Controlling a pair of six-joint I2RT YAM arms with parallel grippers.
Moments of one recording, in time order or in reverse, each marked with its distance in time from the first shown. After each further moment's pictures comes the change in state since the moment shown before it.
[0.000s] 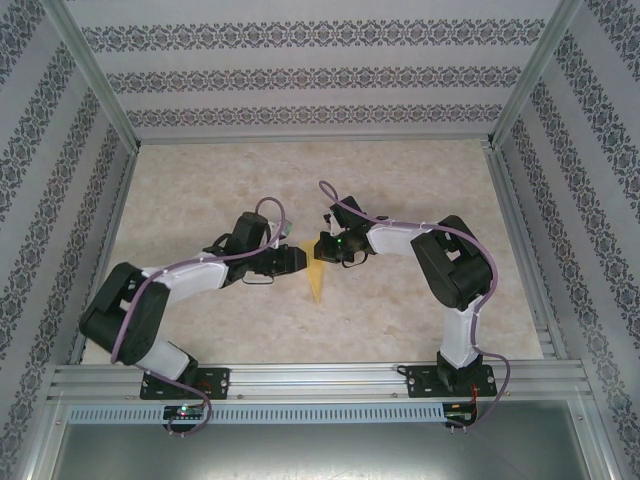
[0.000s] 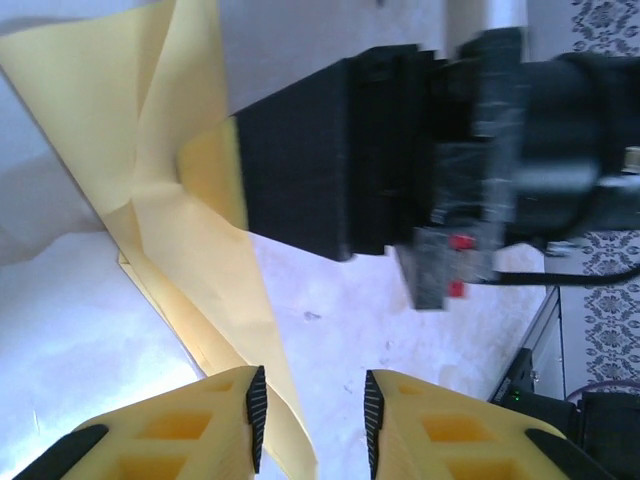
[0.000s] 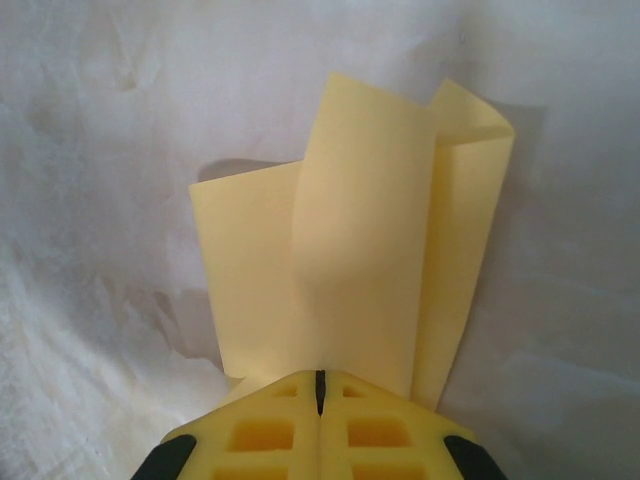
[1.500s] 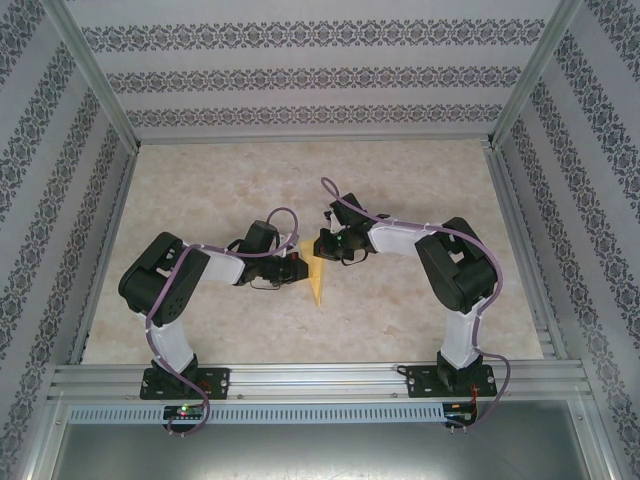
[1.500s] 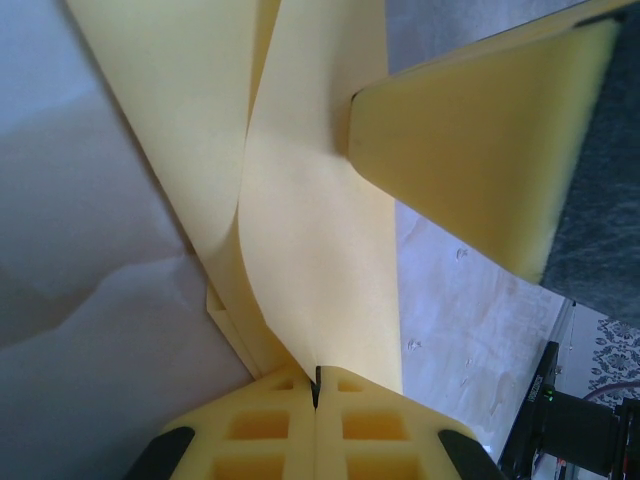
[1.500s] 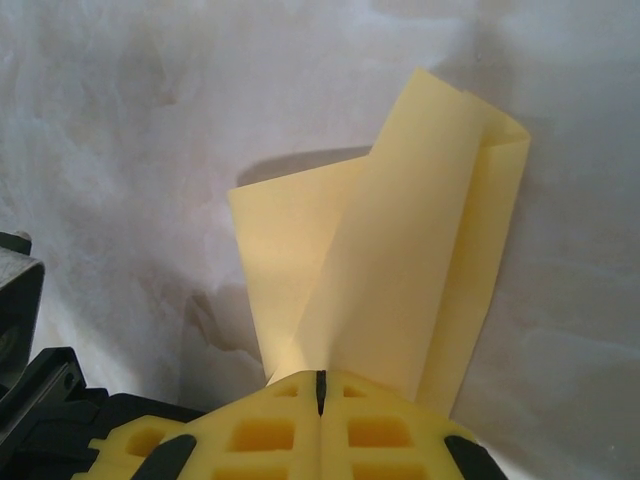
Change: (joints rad) left arm 0.008 0.318 0.004 0.212 0.090 -0.031; right arm 0.002 -0.029 0.012 -0.020 0.000 0.037
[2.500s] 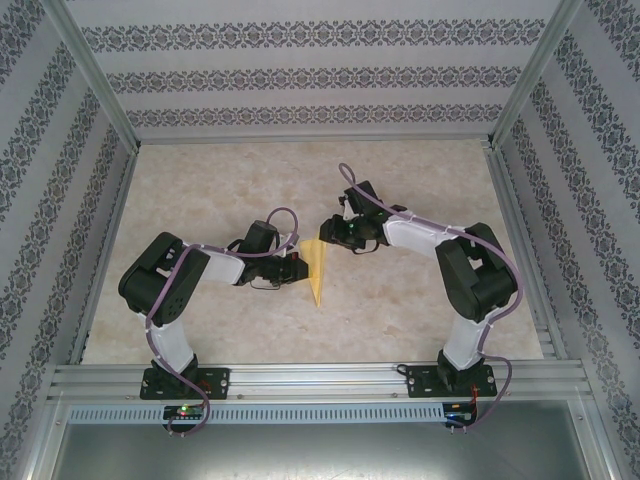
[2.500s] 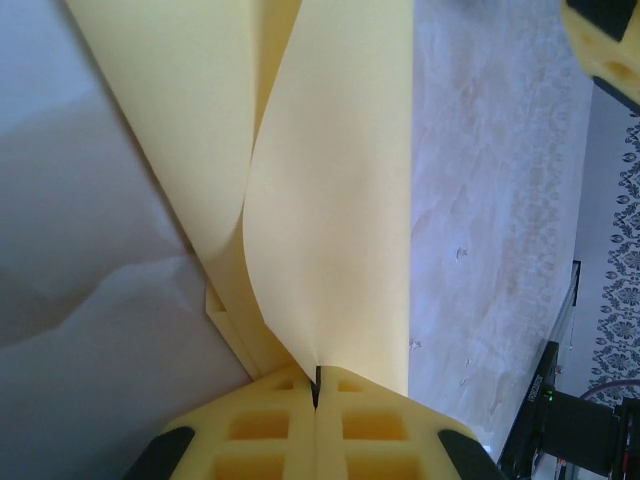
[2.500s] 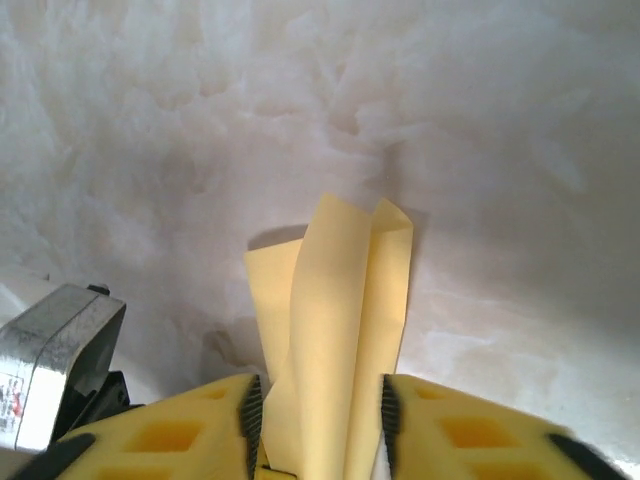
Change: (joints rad) left arm 0.000 0.000 0.000 0.000 0.000 0.000; right arm -0.067 -0.111 -0.001 -0.055 0.045 -0.007
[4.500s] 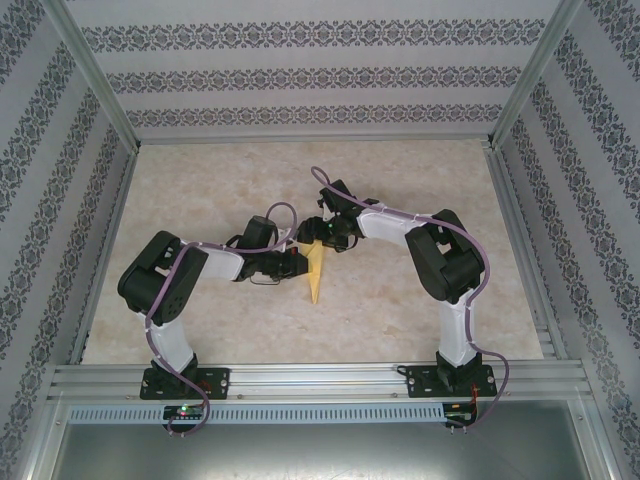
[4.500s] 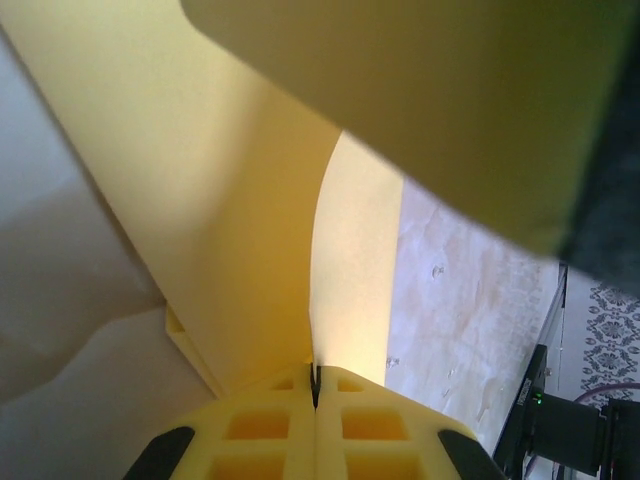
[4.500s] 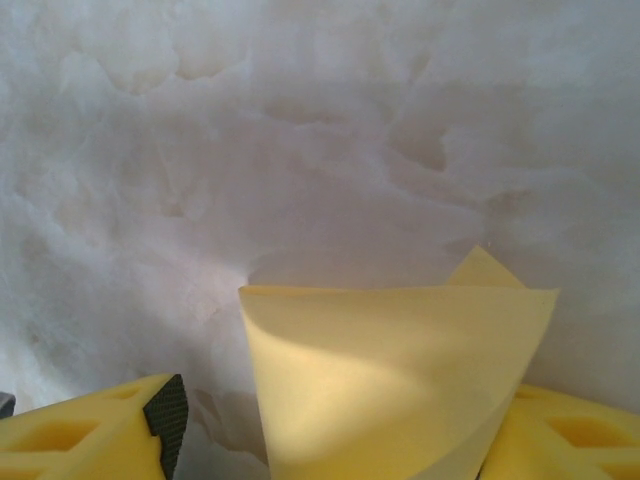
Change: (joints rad) left arm 0.019 0.000 0.032 -0.008 0.023 0.023; right arm 0.071 0.220 0.217 -0.094 0.040 -0.039
